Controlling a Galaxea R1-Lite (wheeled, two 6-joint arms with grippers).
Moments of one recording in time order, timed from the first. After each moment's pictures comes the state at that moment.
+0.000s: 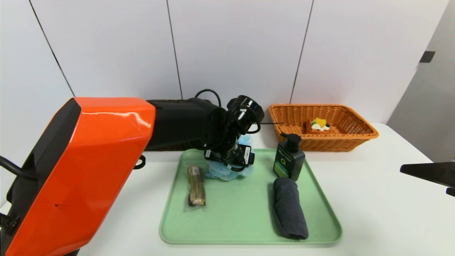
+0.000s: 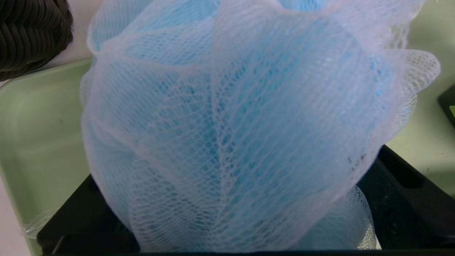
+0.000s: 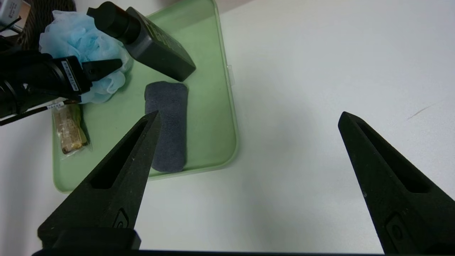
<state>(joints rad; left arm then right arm) -0.75 2.29 -1.97 0.61 0.29 -0.41 0.36 1.02 -0.91 0.51 -0.17 0.60</state>
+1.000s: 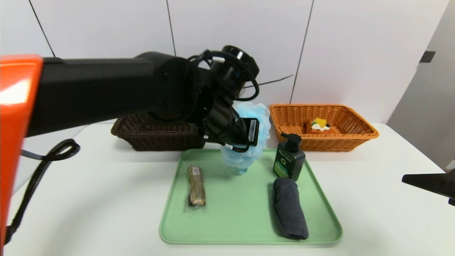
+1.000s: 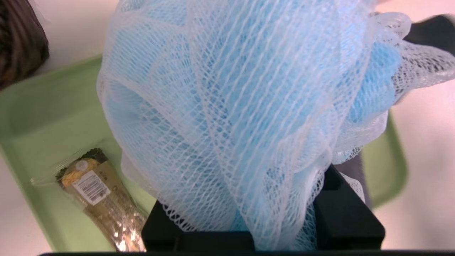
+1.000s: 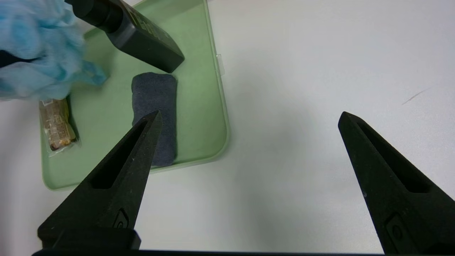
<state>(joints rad) -0.78 2.07 -1.97 0.63 0.10 -0.41 0.35 1.00 -0.86 0.51 -0.17 0.61</state>
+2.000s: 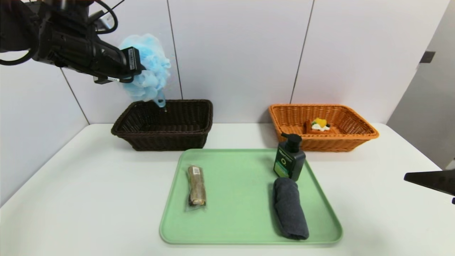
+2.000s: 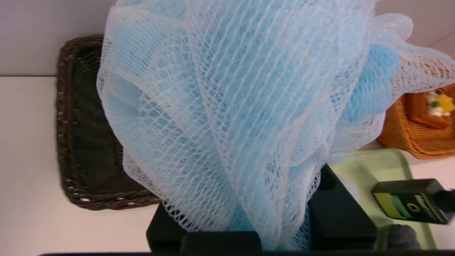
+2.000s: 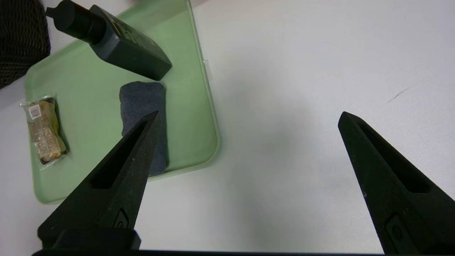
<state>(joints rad) -0.17 1.86 -1.97 0.54 -0.13 -0.24 0.30 1.02 -0.87 0.52 -0.17 0.61</state>
